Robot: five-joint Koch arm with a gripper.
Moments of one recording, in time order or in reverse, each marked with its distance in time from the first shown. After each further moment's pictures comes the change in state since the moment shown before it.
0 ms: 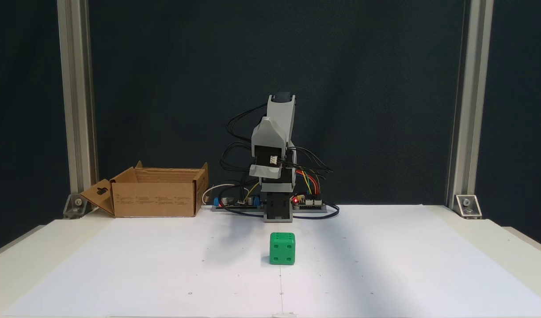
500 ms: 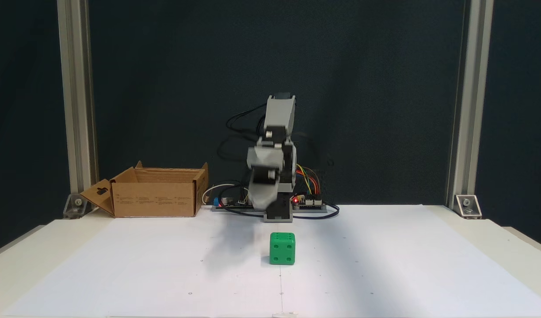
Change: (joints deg) arm 0.4 0.0 -23.5 44.6 0.3
